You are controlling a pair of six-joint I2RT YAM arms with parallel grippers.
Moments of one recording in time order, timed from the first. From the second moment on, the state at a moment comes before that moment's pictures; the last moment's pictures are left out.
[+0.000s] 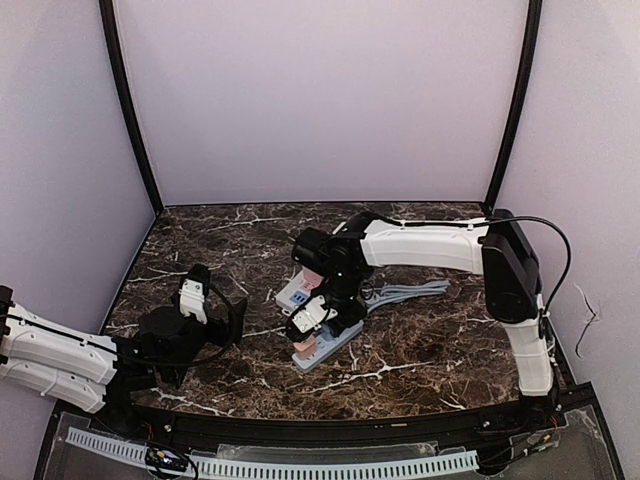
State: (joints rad) left arm -1.08 1.06 0.20 0.64 -0.78 -0.16; right arm 1.01 2.19 1.81 -1.09 -0.08 -1.20
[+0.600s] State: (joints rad) left arm -1.08 1.06 0.20 0.64 -0.78 -0.16; right arm 1.00 2.18 1.79 -1.07 -0.14 -1.20
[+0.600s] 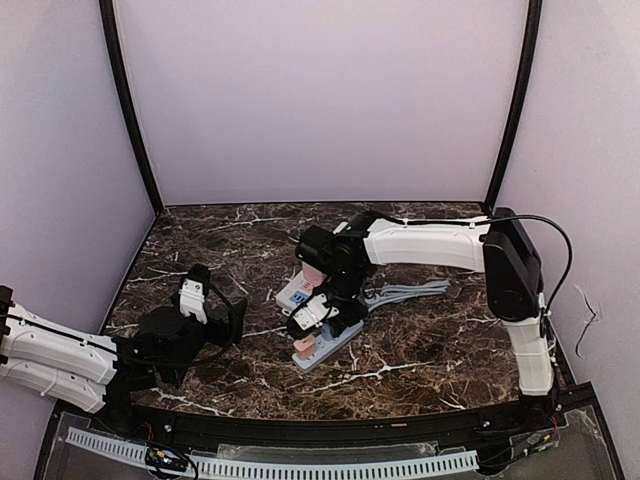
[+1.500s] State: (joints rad) left arm -1.08 1.06 0.19 0.64 -0.77 -0.16; right arm 0.99 2.02 1.63 -0.94 -0.11 -1.12
